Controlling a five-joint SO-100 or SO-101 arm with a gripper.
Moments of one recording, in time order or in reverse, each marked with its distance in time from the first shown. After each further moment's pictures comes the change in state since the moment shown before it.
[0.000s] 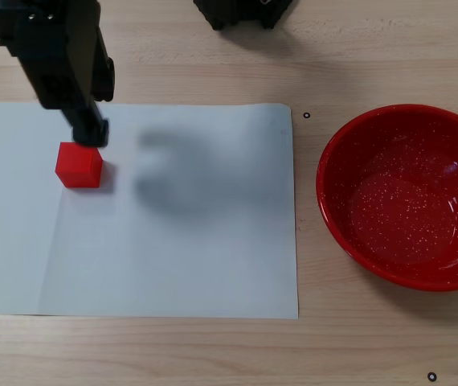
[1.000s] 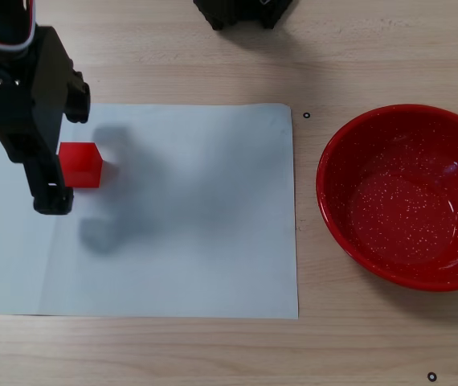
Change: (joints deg) arm -2.3 -17.8 -12.5 -8.2 0.4
